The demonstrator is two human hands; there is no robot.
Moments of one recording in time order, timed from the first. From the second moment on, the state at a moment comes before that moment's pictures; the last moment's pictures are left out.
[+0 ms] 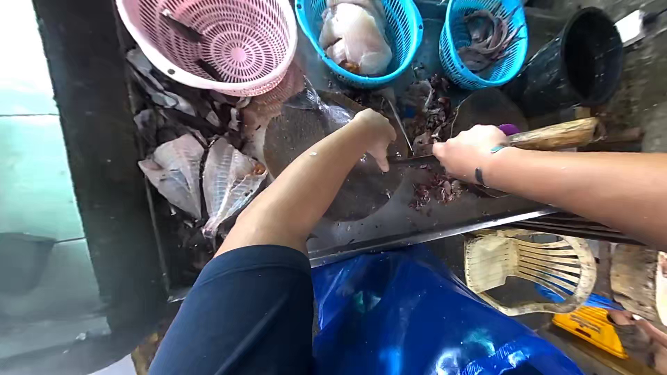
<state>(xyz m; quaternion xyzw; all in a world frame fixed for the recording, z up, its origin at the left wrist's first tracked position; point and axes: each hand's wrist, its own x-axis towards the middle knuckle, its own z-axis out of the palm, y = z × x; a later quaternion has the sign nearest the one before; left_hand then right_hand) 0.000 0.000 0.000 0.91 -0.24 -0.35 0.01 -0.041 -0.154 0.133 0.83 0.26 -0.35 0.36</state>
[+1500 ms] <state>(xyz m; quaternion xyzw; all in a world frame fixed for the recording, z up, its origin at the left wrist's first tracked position) -0.109 0.054 -0.025 0.91 -0.07 -0.37 0.18 -0.054 -0.254 -0.008 0.91 0.00 -0.39 -0.12</state>
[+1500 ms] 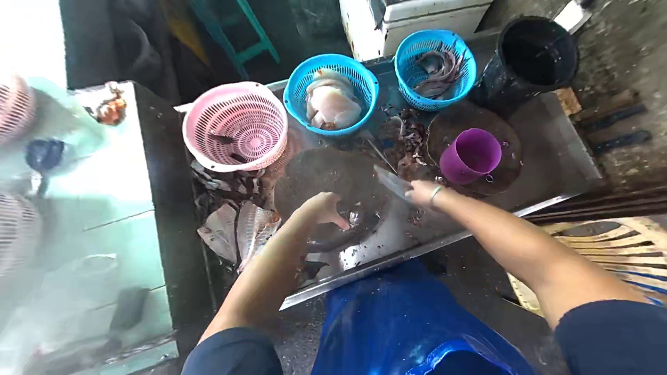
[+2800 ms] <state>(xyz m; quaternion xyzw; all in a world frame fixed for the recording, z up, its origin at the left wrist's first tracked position) -0.249 0.027 -0.094 0.89 0.31 0.07 0.32 -0.167 -0.185 -0.034 0.92 0.16 -0.26 -0.24</state>
